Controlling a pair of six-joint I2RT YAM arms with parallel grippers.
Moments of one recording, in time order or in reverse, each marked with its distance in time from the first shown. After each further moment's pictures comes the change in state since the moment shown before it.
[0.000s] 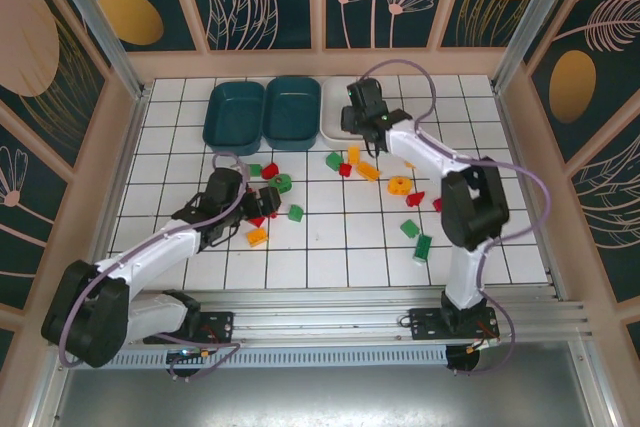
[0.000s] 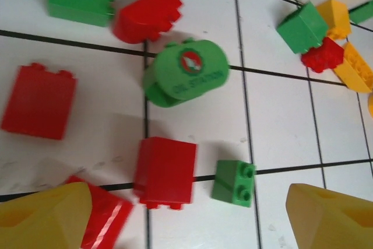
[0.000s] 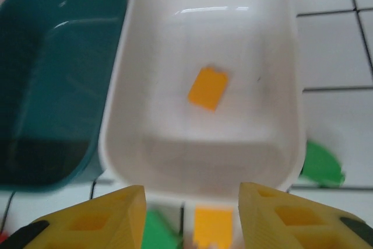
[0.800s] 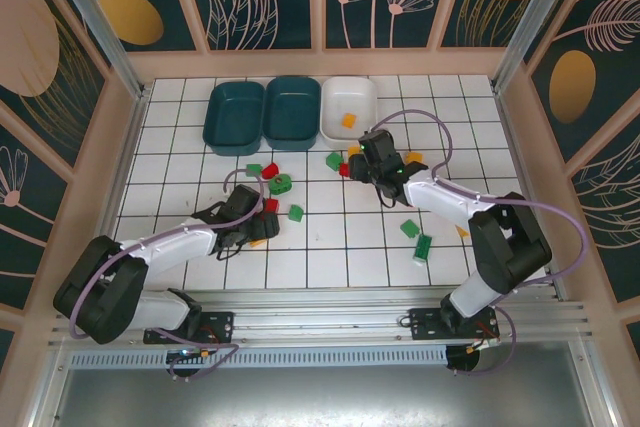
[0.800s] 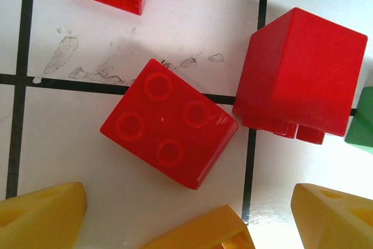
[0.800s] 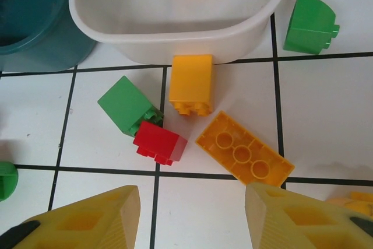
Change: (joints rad) left arm -0.079 0.101 -0.060 -0.140 -0.160 -0.087; right arm 0.047 -0.237 -0.423 0.128 -0.031 0.066
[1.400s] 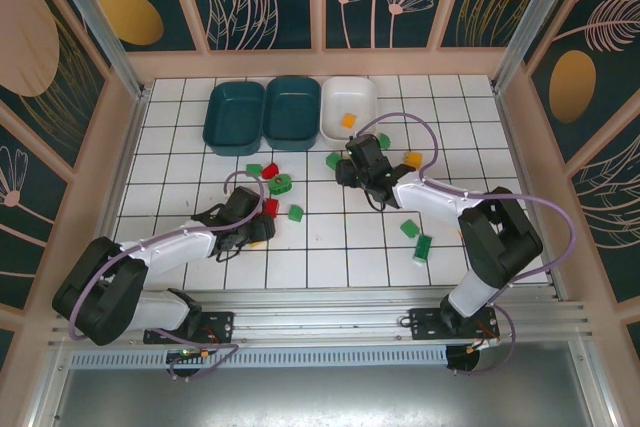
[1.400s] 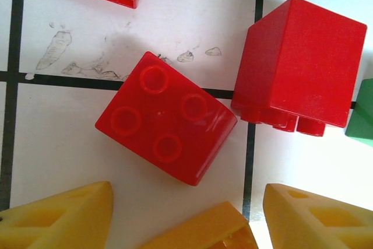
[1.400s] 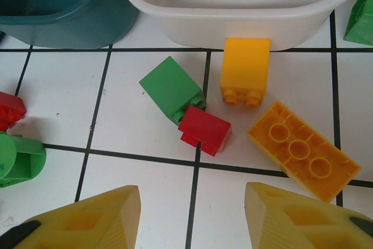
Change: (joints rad) left arm -0.007 -0.008 -0.024 0.026 0.013 0.010; right arm 0.068 0.050 0.015 0.033 -0.006 -0.003
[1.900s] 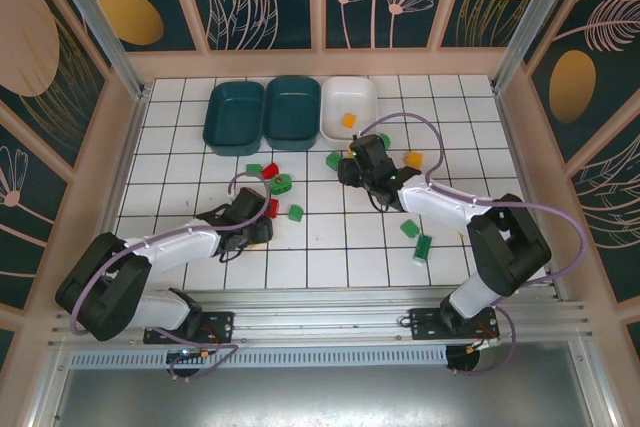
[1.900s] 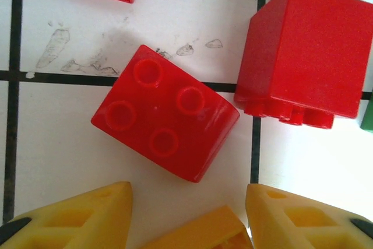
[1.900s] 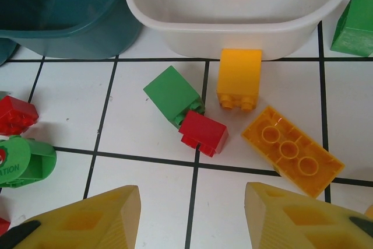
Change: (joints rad) left arm -0.037 0.025 0.021 -0.035 -0.051 0.012; right arm -0.002 -0.061 -0.032 0.011 0.011 0.000
